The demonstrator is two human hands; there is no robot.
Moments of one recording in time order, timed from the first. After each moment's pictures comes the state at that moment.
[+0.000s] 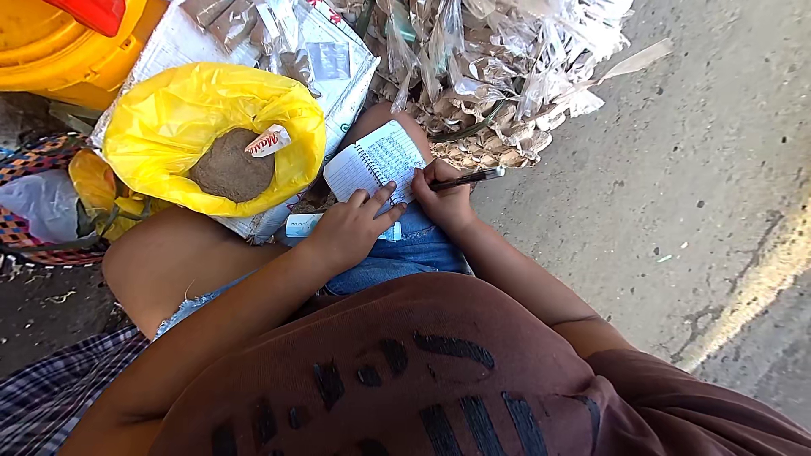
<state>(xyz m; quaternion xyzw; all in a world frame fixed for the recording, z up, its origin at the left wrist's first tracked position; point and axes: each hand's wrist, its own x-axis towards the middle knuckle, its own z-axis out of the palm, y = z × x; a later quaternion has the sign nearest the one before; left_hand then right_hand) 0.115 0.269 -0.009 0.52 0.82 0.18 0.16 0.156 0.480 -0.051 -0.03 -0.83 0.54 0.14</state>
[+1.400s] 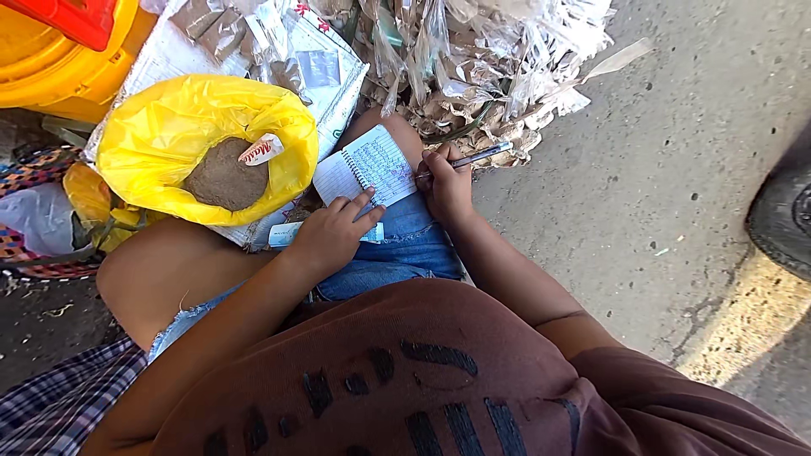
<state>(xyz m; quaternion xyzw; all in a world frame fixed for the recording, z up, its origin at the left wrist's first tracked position) 0.113 0.253 -0.011 0.50 0.83 0.20 0.15 0.140 0.481 -0.040 -0.23 -0.58 0.77 0.11</state>
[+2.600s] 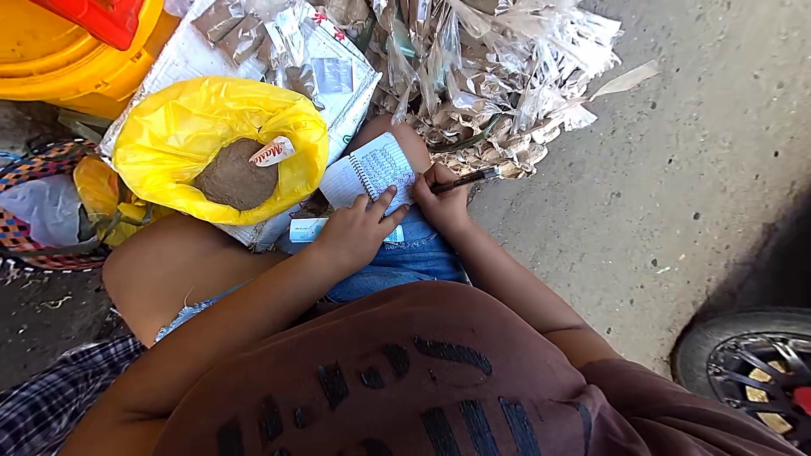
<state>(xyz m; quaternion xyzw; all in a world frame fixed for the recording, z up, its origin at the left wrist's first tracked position) 0.111 0.282 -0.001 0.50 0.83 0.11 0.21 0.149 0.483 -0.055 -0.07 -0.83 0.54 0.12</state>
